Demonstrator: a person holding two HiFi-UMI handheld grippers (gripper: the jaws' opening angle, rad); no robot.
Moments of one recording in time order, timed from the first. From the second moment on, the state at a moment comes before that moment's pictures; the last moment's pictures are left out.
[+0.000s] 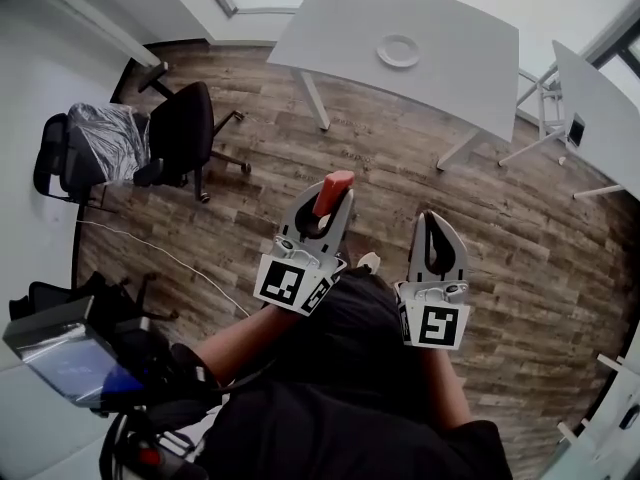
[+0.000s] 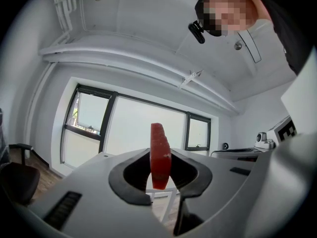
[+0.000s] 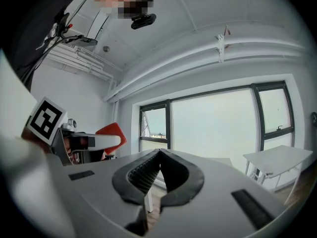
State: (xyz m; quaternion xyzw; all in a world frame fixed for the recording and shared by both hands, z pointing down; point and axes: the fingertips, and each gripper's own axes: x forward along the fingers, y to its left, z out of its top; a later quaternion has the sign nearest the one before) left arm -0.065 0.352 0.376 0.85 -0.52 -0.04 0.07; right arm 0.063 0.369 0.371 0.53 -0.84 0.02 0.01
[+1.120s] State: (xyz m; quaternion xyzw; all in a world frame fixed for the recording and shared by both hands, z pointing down) left arm -0.025 0.260 0.382 0.86 -0.51 -0.05 0.08; right arm 0.108 0.290 0.383 0.55 -0.83 0.02 0.04
